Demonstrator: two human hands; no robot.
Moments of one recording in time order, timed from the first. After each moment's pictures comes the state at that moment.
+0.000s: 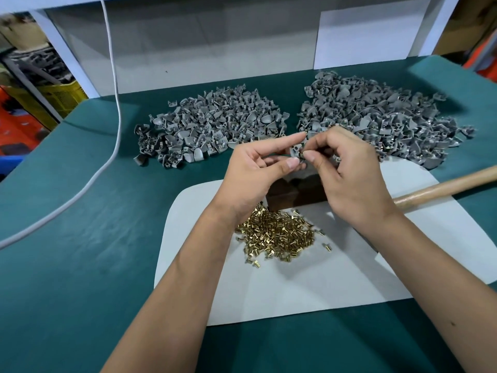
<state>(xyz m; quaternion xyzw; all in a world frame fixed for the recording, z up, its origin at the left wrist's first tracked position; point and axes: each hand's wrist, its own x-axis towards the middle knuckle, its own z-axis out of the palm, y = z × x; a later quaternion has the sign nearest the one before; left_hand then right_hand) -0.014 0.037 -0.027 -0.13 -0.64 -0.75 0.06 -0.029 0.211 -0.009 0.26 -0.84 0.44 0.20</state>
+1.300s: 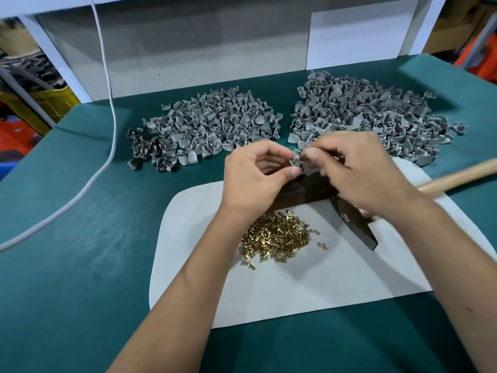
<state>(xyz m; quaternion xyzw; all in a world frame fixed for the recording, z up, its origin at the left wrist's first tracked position) -0.009 0.053 -0.026 -0.05 -0.78 -0.60 0.18 -0.037 0.235 0.011 0.30 -0.88 0.33 0.13</state>
